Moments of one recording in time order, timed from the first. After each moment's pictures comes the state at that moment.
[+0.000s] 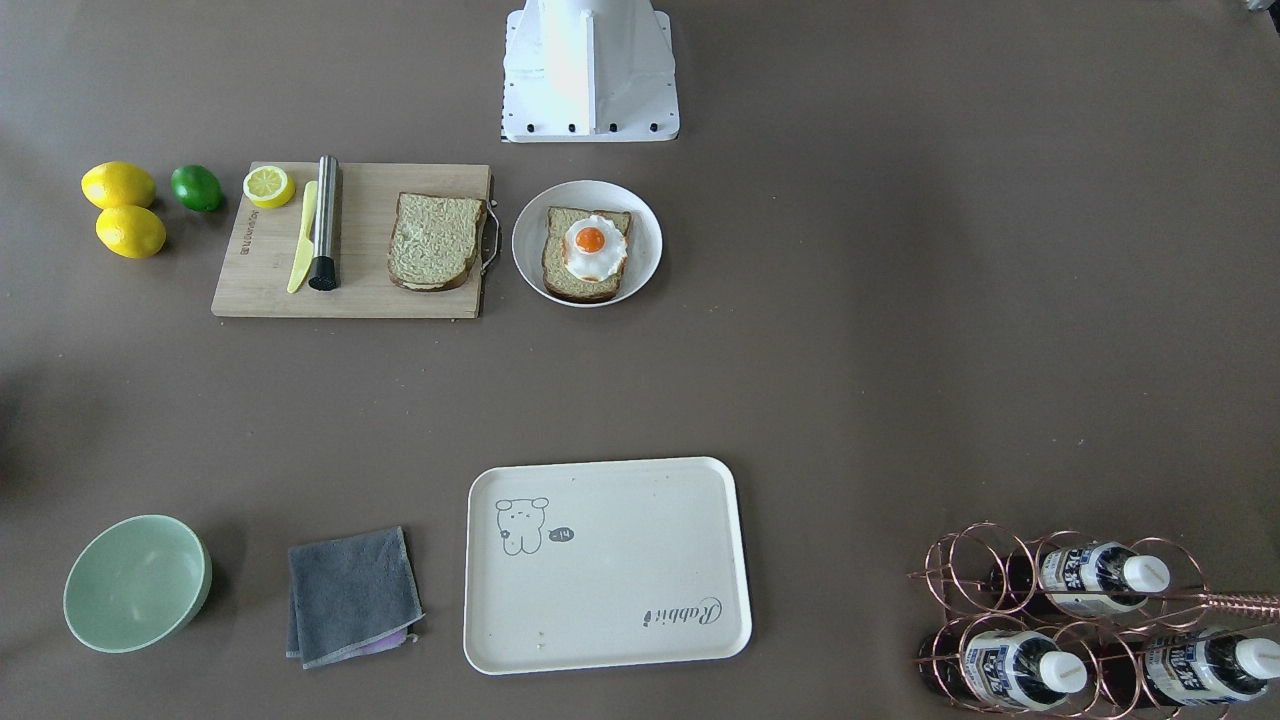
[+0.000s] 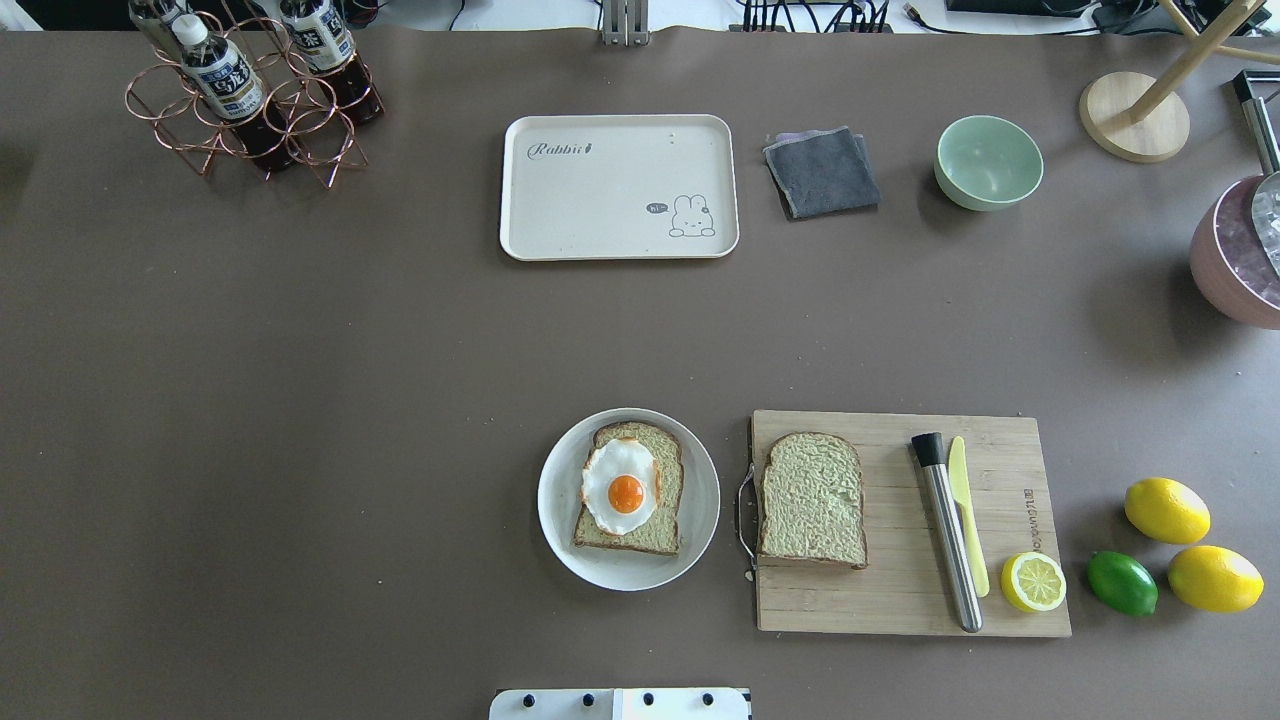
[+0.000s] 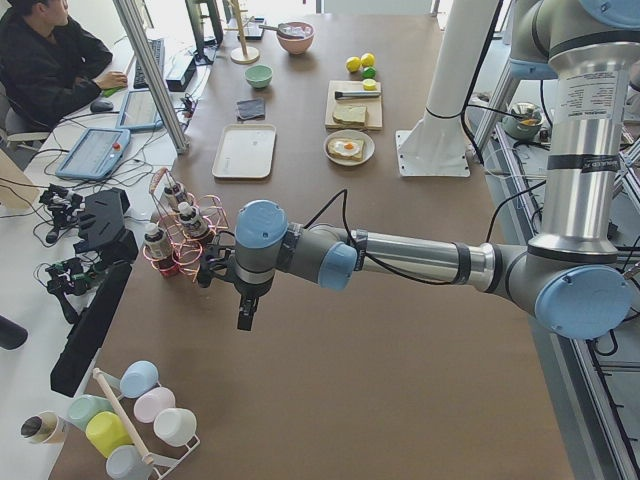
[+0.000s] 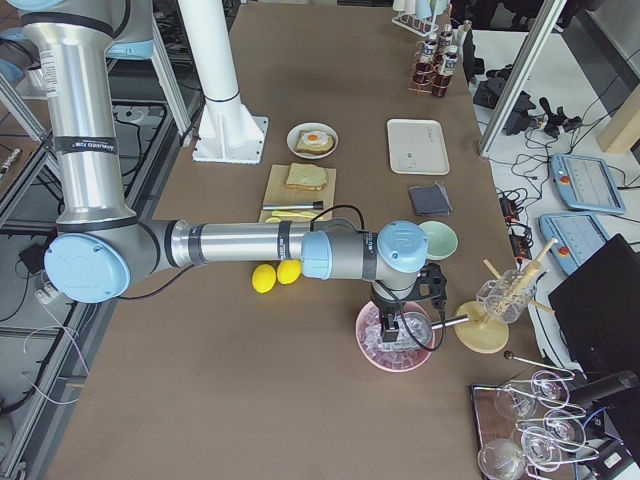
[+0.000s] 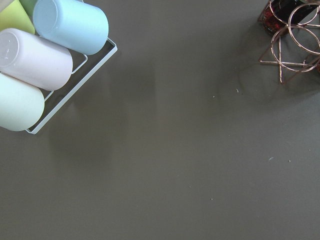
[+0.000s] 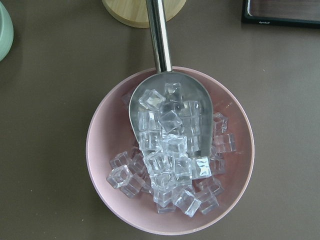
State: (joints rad) left arm -1.58 -1.58 -1.67 -1.80 -2.34 -0.19; right arm 1.61 -1.48 1.57 -1.62 2.39 -0.09
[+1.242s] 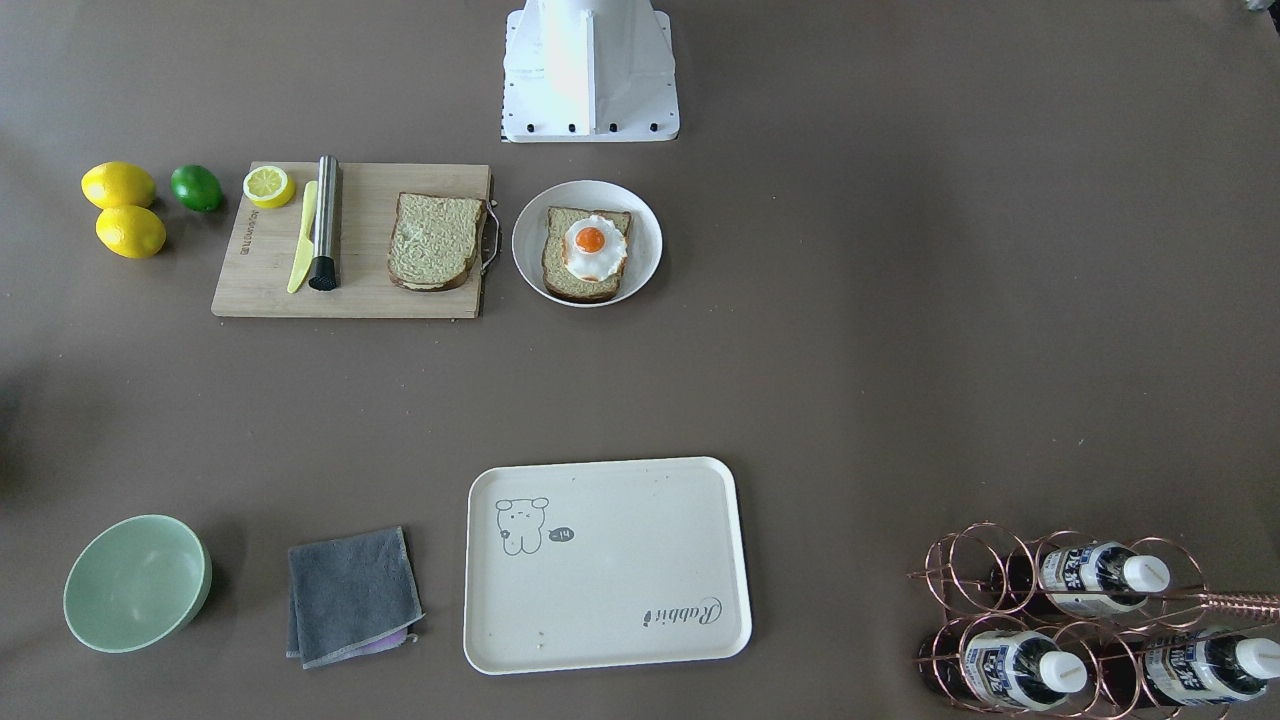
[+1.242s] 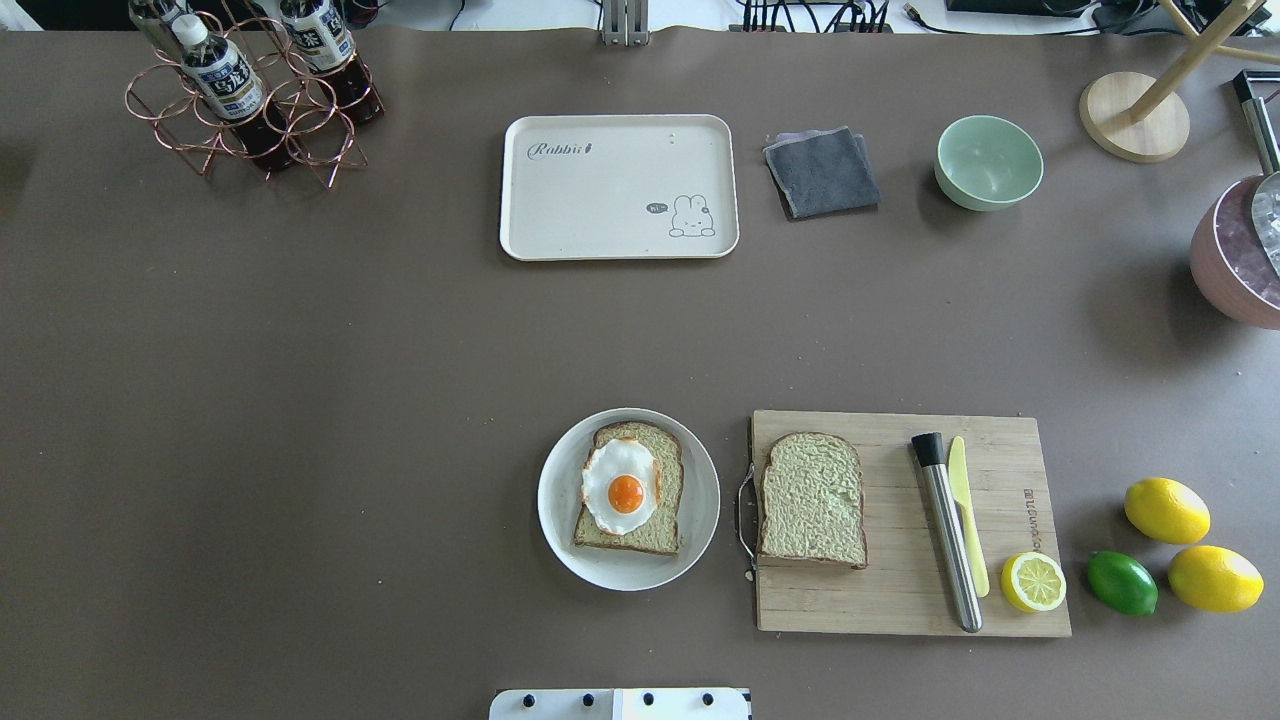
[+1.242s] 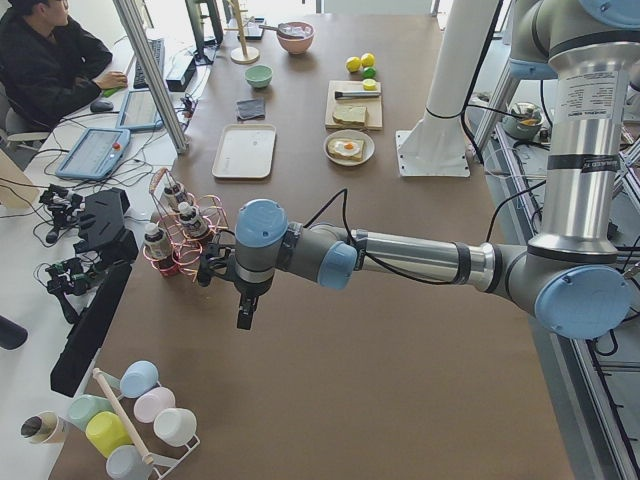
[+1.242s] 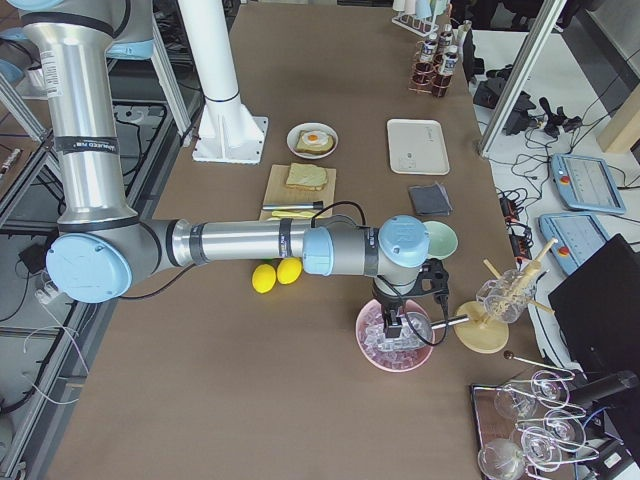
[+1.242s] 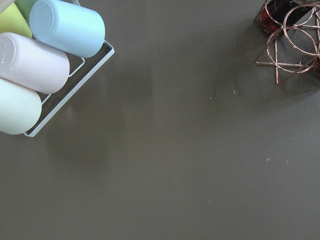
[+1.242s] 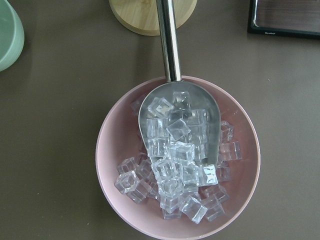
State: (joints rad) left arm -1.57 -1.59 -1.68 -1.80 -2.34 -0.19; right arm 1.60 -1.47 1.58 -1.62 2.39 -0.09
